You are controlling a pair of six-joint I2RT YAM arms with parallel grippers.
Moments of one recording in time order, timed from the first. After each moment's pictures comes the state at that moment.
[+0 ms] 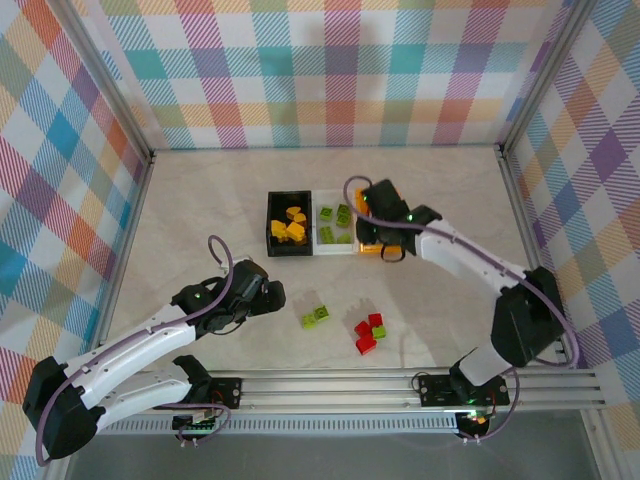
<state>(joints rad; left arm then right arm) -0.76 0.95 0.65 -0.74 -0.25 -0.88 0.59 1.57 1.26 -0.62 0.14 0.43</state>
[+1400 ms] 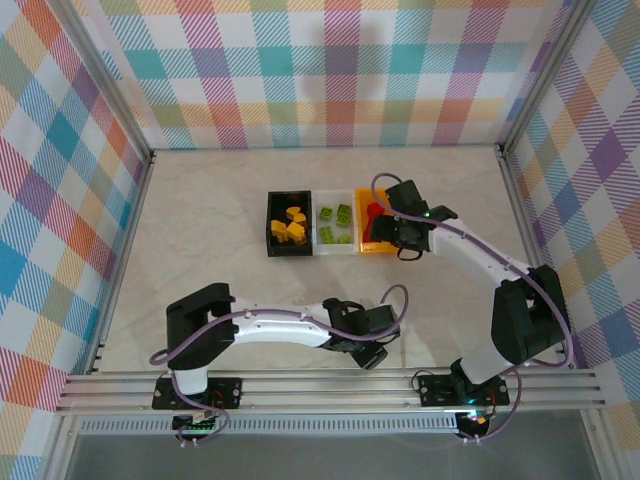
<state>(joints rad) -1.35 1.84 1.22 -0.59 -0.09 -0.39 0.45 1.53 1.13 -0.63 0.11 0.57</state>
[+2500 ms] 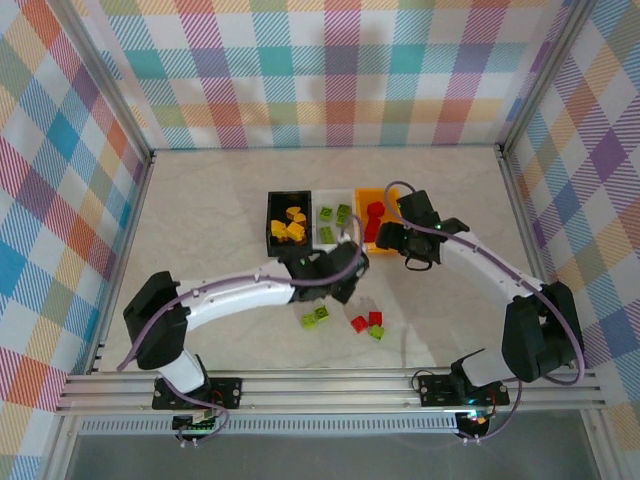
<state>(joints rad) -1.03 1.66 1.27 -0.62 -0.28 -0.40 0.42 1.42 1.00 -0.60 0.06 0.63</state>
